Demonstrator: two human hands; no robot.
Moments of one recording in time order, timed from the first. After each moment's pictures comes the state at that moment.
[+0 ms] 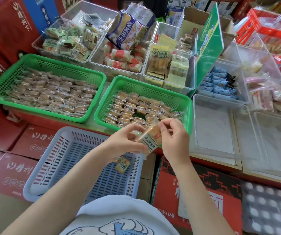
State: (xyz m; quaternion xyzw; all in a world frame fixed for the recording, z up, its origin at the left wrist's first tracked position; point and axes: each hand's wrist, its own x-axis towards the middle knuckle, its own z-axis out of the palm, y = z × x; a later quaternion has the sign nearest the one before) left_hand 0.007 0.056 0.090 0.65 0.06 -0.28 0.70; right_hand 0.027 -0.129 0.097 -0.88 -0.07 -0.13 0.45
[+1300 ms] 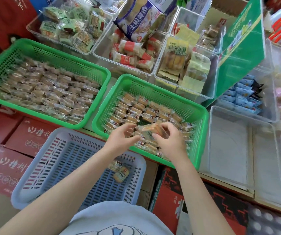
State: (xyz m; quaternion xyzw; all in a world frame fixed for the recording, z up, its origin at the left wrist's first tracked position) left_hand 0.099 0.075 -0.002 0.83 0.15 -0.15 0.52; right_hand 0.135 -0.117 0.039 -0.89 -0.01 0.15 0.43
